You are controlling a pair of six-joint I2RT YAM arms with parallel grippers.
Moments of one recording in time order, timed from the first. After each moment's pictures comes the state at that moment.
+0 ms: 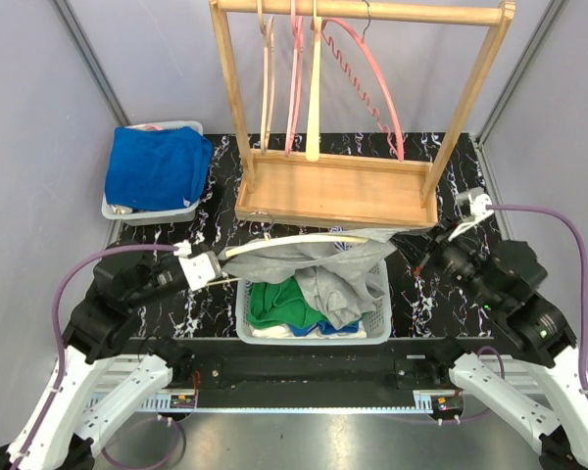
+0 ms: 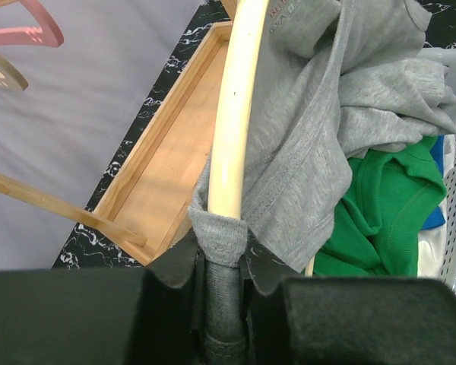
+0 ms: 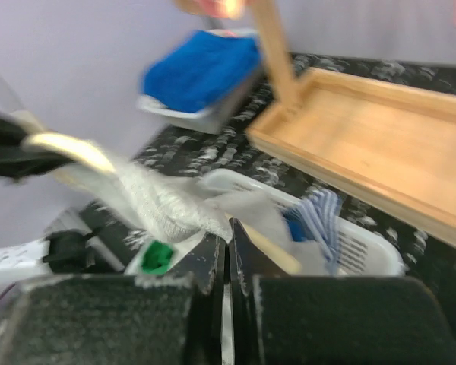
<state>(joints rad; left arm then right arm) -0.50 0.54 0.95 -0.61 0.53 0.58 0.60 0.55 1.04 -0.48 -0.15 0.38</state>
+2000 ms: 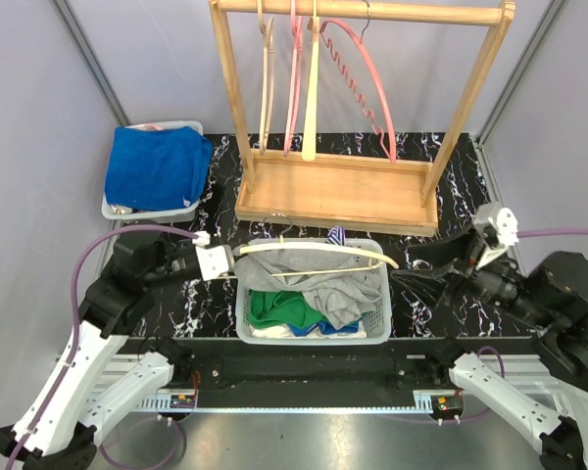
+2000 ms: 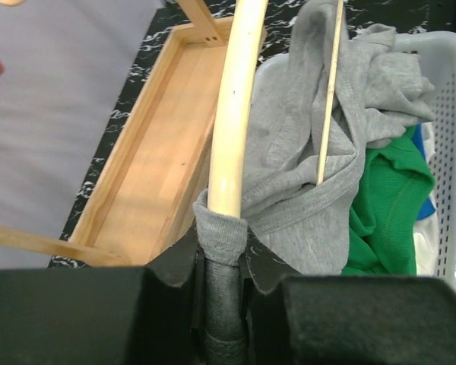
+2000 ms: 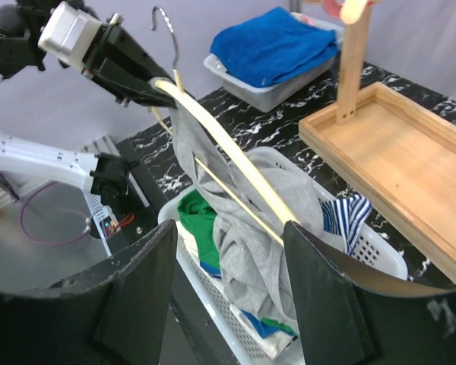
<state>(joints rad) -0.48 0.66 0.97 -0.60 0.66 0.66 0.60 0.56 1.32 -0.78 -0.37 0.18</state>
